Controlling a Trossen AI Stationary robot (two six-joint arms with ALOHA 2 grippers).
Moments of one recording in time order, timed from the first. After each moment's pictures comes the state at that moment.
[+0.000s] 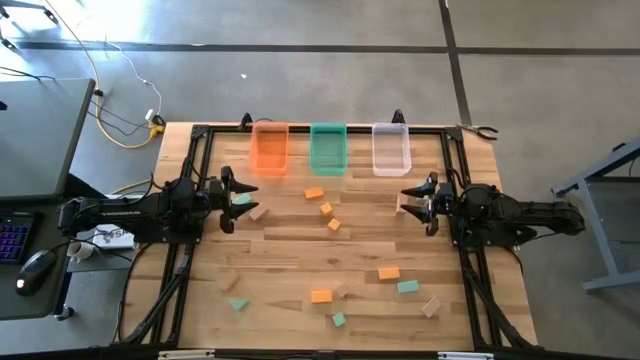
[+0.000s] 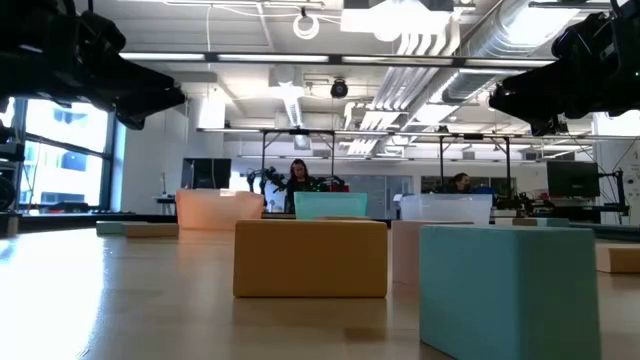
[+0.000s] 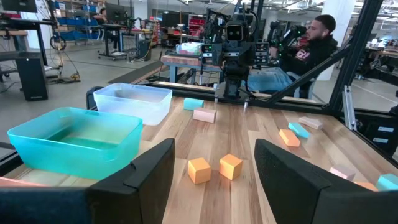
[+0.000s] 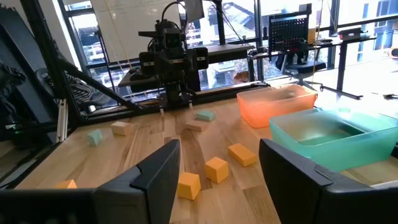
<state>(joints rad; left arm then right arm) 0.27 0.24 0.01 0.20 0.01 -0.08 -0.04 0.03 0.01 0.03 0.10 0.13</state>
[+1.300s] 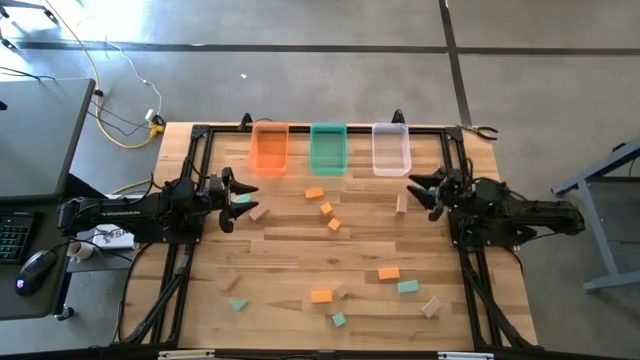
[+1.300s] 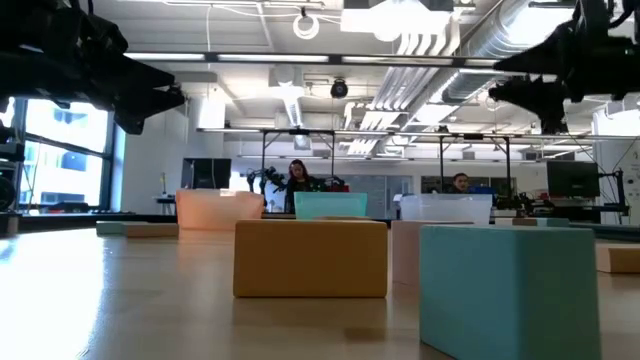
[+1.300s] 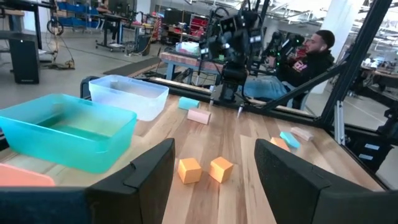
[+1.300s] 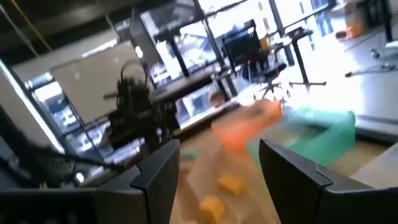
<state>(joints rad) 0.27 0.24 0.01 0.20 0.01 -0.18 -0.04 0.03 0.09 0.04 0.30 0.38</state>
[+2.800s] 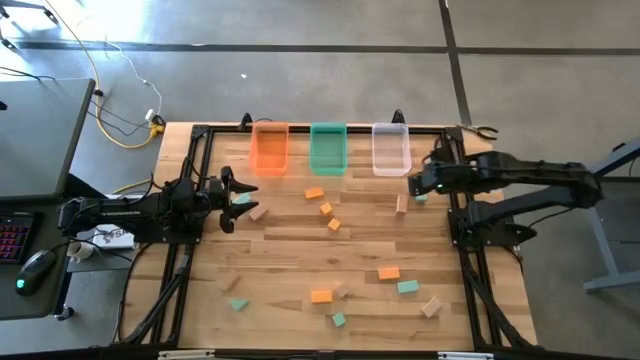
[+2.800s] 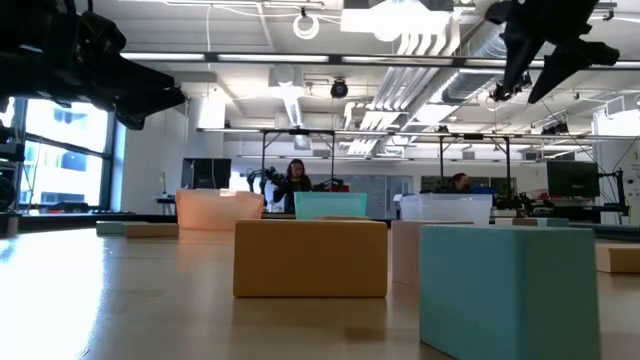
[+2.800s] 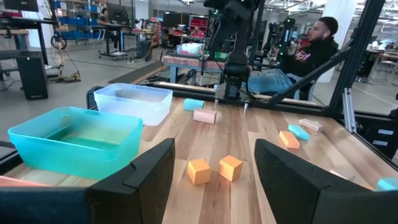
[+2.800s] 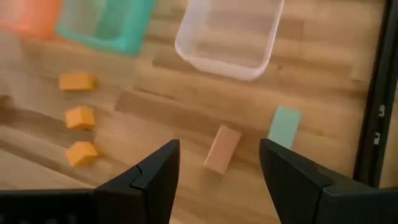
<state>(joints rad) 0.27 0.24 0.01 0.20 0.01 -0.09 -0.04 0.97 1.03 -1.24 0.40 1.22</state>
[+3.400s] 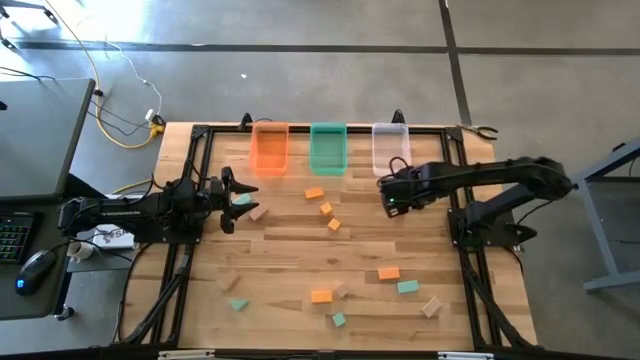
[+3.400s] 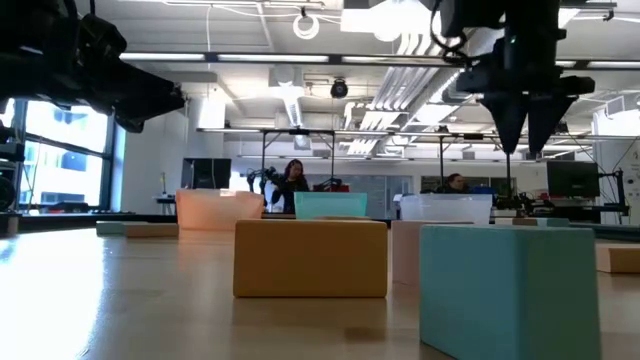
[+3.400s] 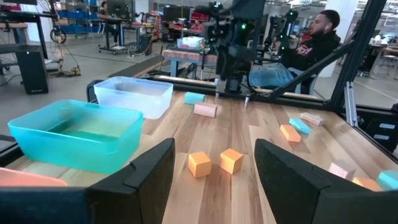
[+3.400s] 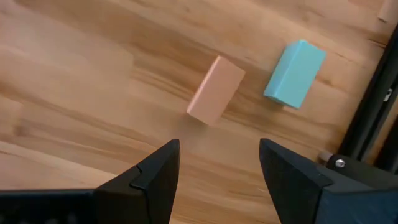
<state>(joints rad) 0.27 0.24 0.01 0.17 0.01 -0.09 -0.04 1.36 1.03 -1.23 0.20 1.14</state>
